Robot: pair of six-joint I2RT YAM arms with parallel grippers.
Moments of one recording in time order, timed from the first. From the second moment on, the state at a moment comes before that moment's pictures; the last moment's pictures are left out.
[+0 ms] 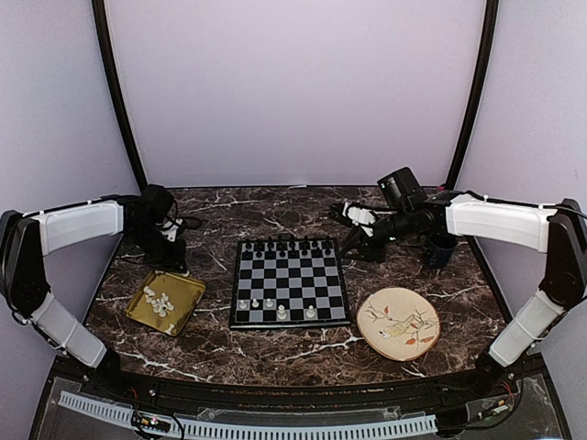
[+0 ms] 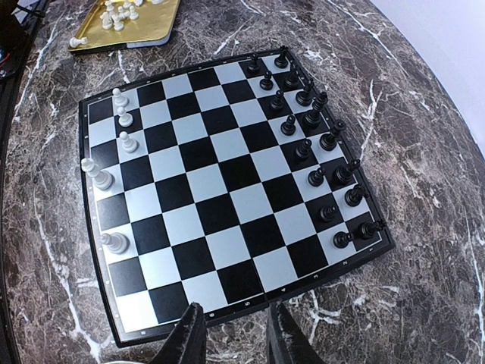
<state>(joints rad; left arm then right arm) -0.25 1.51 1.01 -0.78 0.12 -0.23 0.62 1.57 1.13 -0.42 -0.46 -0.55</state>
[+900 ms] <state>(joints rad) -0.82 1.60 1.12 -0.86 0.16 0.03 0.65 1.58 1.13 -0.42 -0.44 -0.55</state>
